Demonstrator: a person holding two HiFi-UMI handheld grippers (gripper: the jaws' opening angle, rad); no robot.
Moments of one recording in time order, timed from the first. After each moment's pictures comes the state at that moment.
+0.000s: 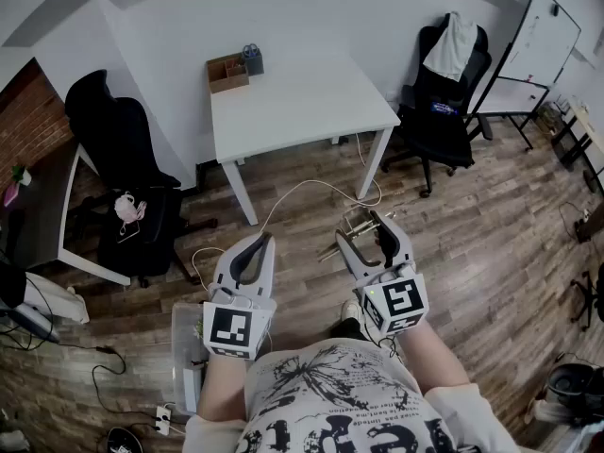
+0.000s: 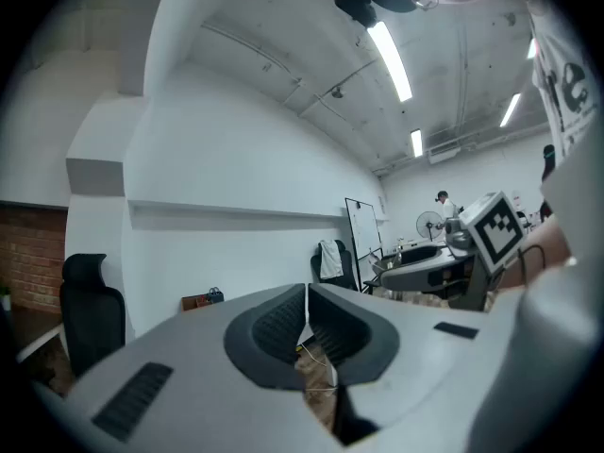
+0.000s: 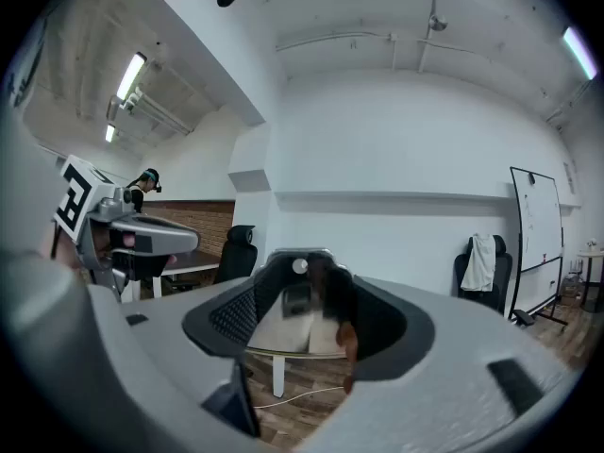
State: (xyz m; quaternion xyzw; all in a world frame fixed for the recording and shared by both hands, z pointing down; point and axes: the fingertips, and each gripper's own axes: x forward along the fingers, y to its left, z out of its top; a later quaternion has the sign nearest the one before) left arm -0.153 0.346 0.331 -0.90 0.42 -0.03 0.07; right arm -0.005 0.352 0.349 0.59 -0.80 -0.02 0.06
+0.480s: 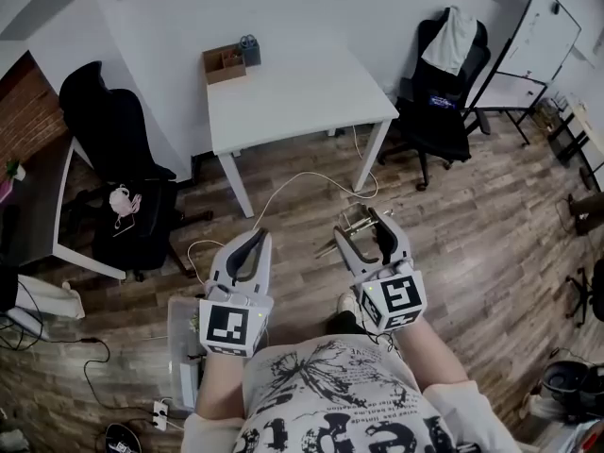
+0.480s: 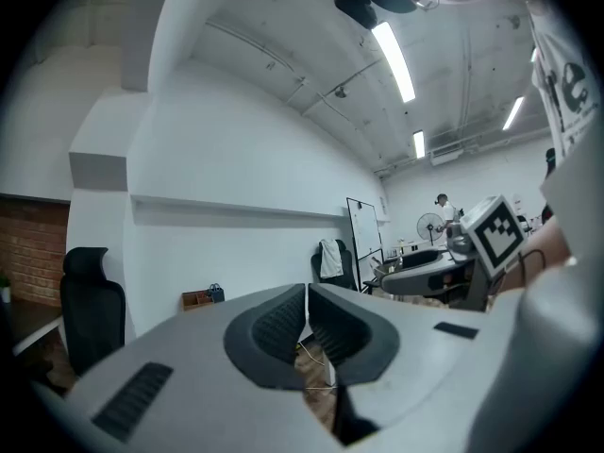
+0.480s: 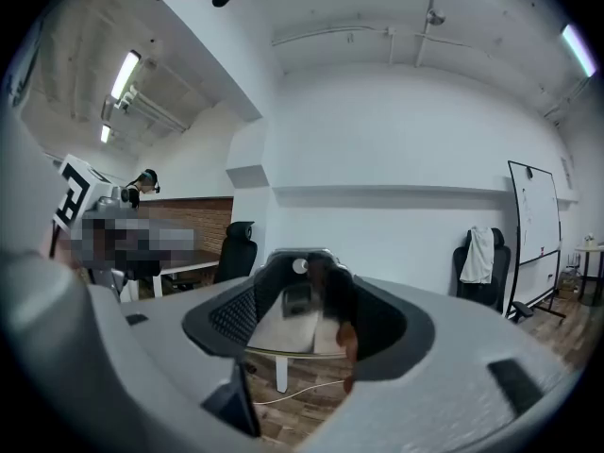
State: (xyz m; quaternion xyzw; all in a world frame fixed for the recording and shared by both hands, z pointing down) left arm -0.160 0.346 0.335 -0.91 0.42 -0.04 0.03; right arm -0.012 0.348 0.361 0.59 -0.80 -0.01 0.06
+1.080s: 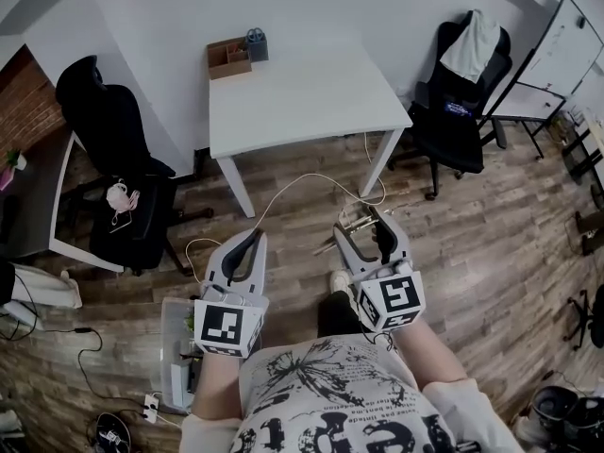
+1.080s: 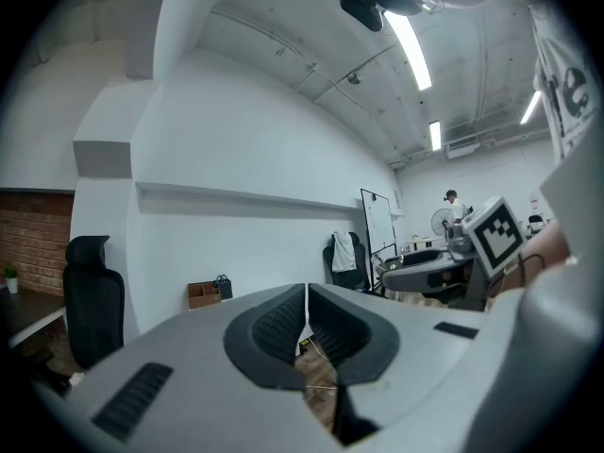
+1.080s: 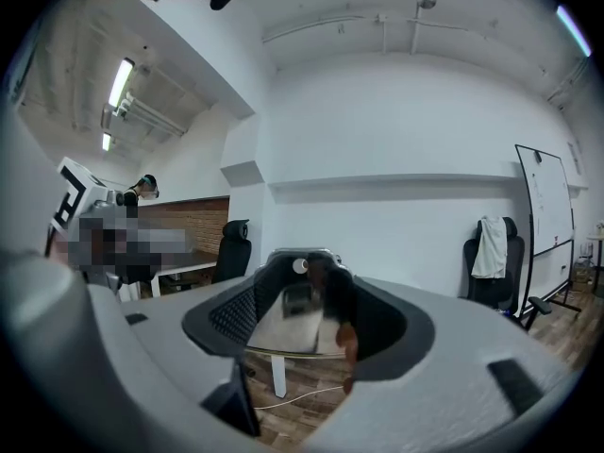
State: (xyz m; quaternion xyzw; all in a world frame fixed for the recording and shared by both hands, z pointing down) left arm -0.126 0.274 0.357 -0.89 0.45 -0.06 0.01; right arm 0.031 0.266 0.383 0.58 -0.81 0.01 0.05
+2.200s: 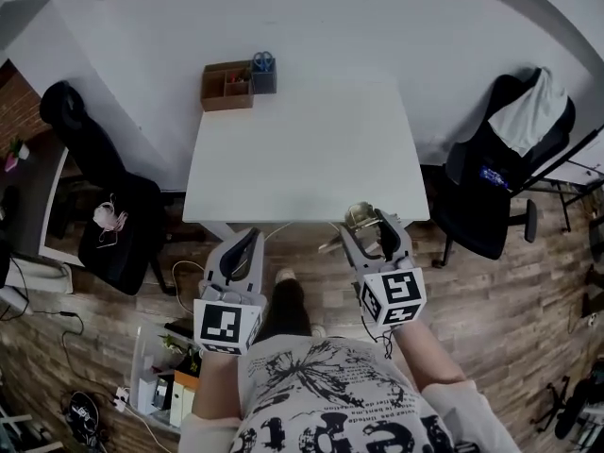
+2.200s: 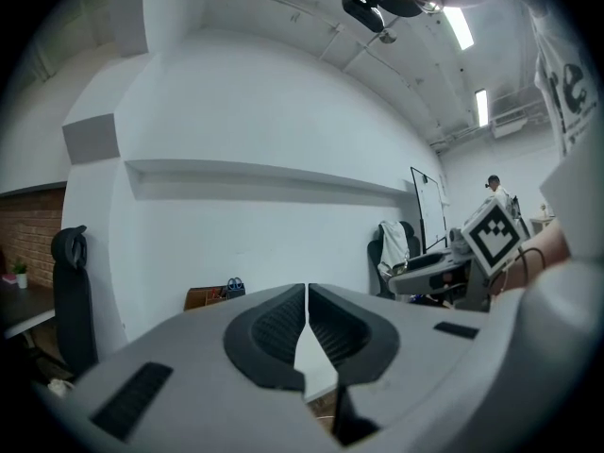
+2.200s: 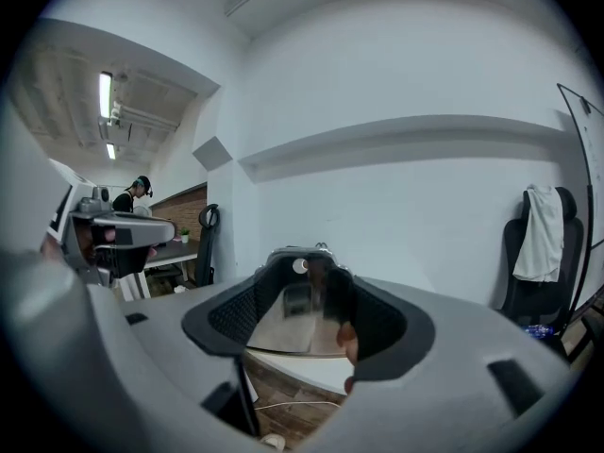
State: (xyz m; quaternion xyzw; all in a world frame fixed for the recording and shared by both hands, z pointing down) left arm 0.000 -0.054 0.365 -0.83 0.55 -0.06 0.00; right arm 0.172 -0.096 0.415 0.51 -0.85 0.06 0.09
